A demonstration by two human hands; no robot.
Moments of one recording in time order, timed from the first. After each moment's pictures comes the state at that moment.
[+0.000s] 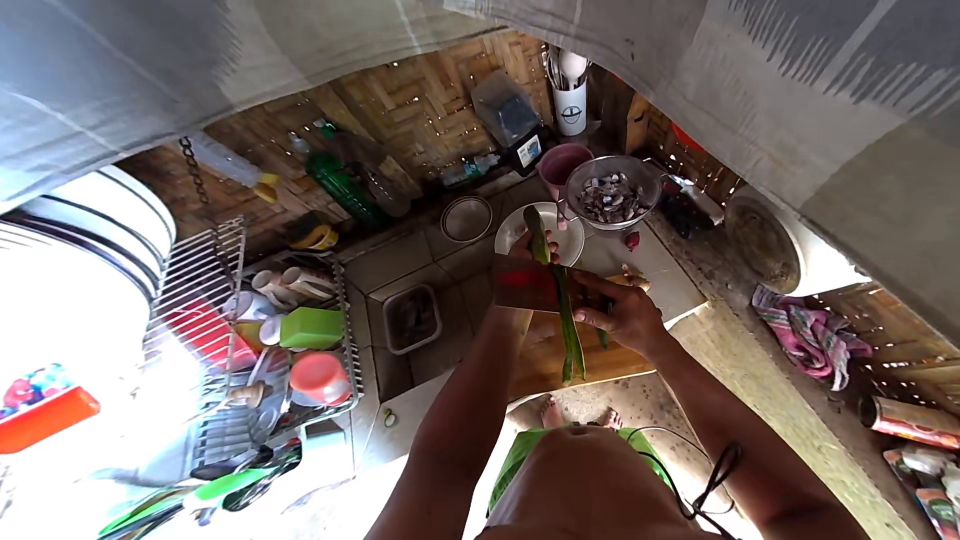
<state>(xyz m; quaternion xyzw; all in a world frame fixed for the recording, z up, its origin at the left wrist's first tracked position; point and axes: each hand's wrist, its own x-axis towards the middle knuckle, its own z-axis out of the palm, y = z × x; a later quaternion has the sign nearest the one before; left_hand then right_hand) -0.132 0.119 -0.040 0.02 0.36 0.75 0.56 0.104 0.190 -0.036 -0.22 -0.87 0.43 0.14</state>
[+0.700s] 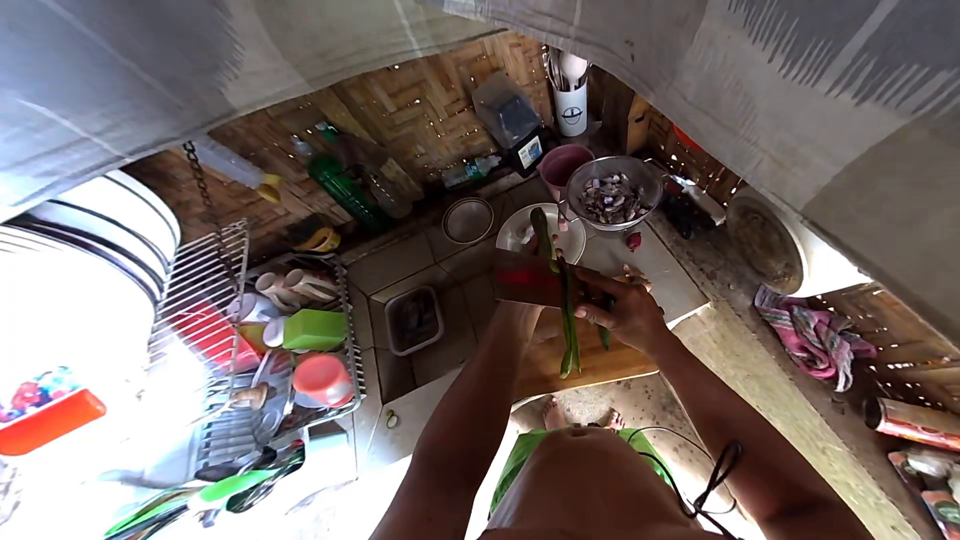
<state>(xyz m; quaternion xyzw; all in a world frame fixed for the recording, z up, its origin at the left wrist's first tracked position) -0.106 0.105 -0.039 0.11 0.39 0.76 0.50 0.101 0.193 -0.033 -0.23 -0.87 0.42 0.14</state>
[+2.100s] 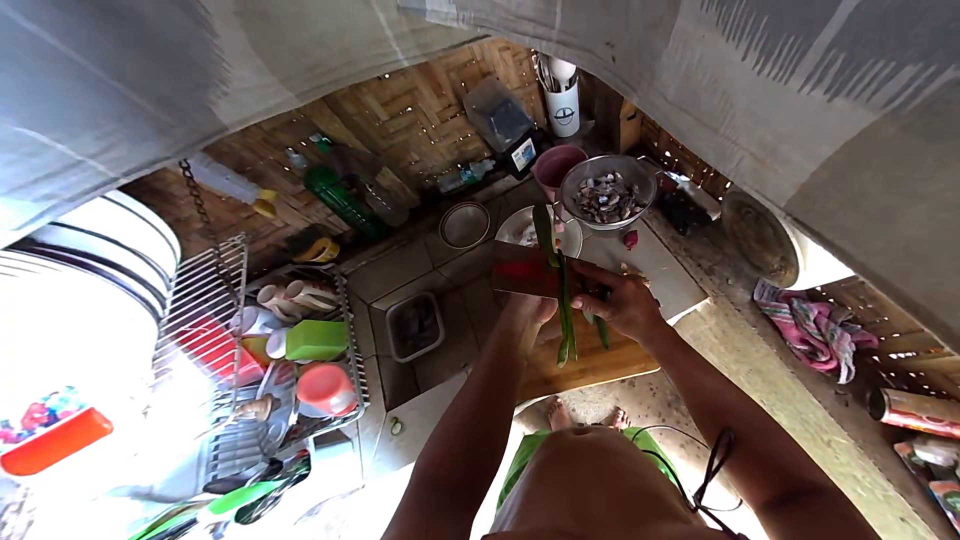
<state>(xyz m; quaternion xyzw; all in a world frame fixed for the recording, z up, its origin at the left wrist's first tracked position) -0.052 0.086 0.001 0.14 0.46 0.74 0.46 0.092 0.203 -0.036 -0.26 -0.86 0.41 0.14</state>
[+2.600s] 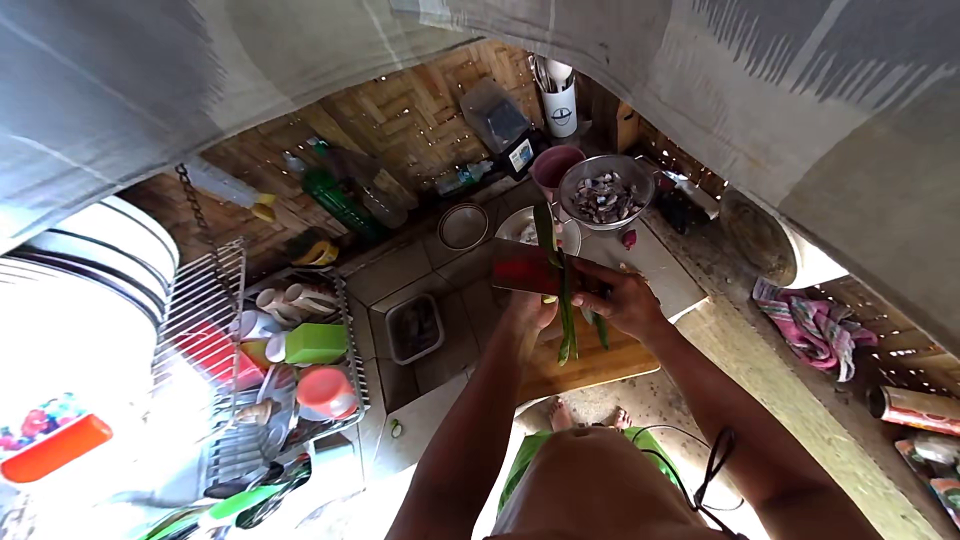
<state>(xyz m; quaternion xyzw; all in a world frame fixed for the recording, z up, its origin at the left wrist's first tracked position) -0.050 0.089 -0.004 0.12 0.46 0.76 0.45 0.094 0.206 -0.031 -0.26 -0.85 0.43 0.14</state>
